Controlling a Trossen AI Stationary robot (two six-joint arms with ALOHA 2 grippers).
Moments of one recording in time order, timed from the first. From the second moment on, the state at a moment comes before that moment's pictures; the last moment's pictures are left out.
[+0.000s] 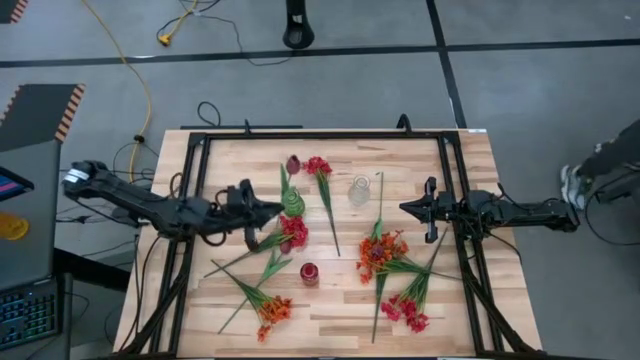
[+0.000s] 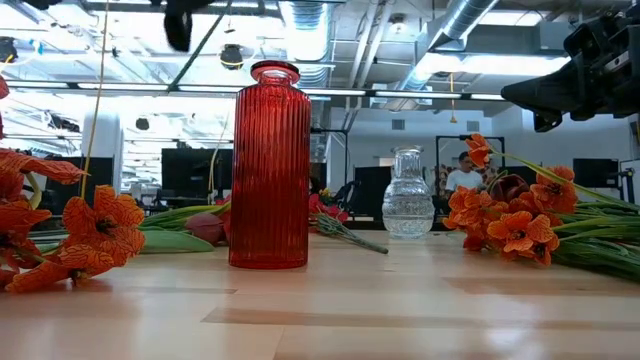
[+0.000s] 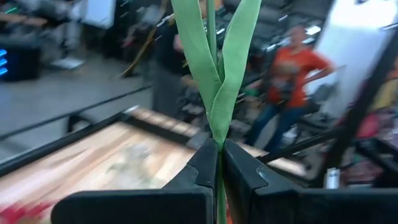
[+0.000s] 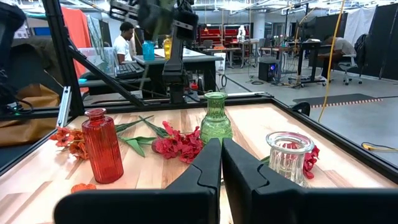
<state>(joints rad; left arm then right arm) -0.29 1.01 0.54 0.57 -0.52 -0.24 0.03 0.02 0.01 0.05 0.15 0.03</state>
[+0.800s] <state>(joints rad) -0.31 1.55 0.63 1.33 -0.18 -0.10 0.03 0.02 0.01 0.05 0.15 0.03</state>
